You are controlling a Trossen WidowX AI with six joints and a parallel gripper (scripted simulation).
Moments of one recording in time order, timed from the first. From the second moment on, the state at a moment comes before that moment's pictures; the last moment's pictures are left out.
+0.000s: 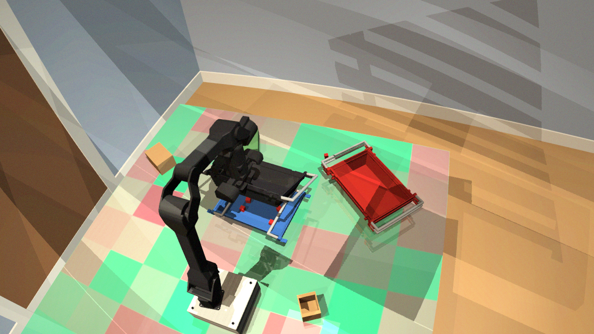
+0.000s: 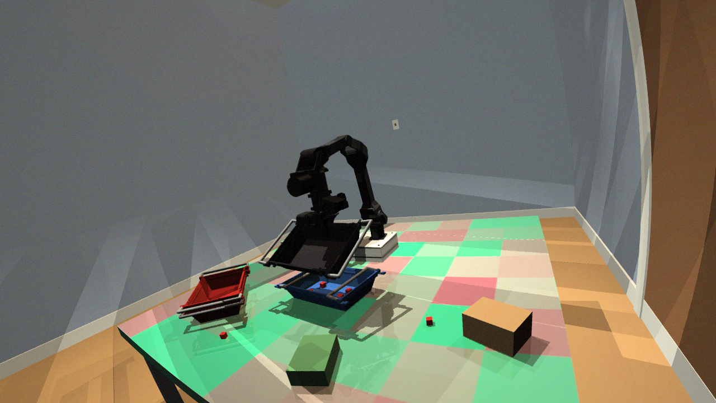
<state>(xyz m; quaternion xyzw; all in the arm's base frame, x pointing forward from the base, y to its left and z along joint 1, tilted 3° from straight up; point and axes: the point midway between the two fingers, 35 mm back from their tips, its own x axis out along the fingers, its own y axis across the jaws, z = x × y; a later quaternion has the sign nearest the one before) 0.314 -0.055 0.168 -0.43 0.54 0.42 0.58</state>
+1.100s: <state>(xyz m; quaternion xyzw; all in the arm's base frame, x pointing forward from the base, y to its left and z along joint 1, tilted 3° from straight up) 0.315 -0.054 0.149 -0.43 0.54 0.42 0.58</state>
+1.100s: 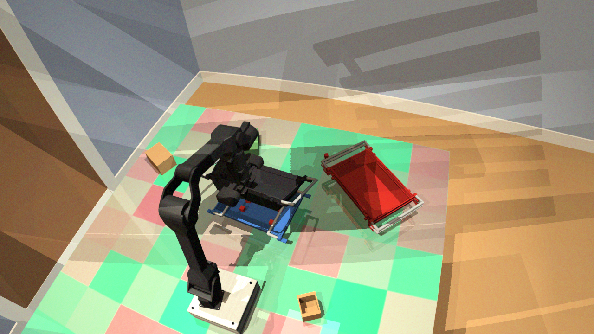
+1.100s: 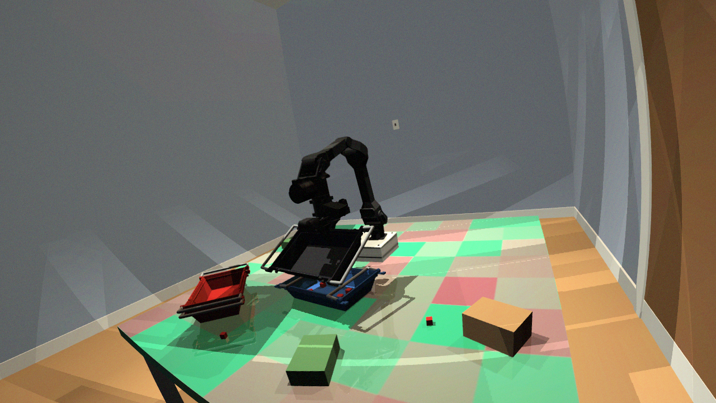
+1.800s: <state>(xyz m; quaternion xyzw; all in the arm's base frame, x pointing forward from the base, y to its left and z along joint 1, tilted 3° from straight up) 0.313 -0.053 0.127 -0.43 0.54 0.42 0.59</state>
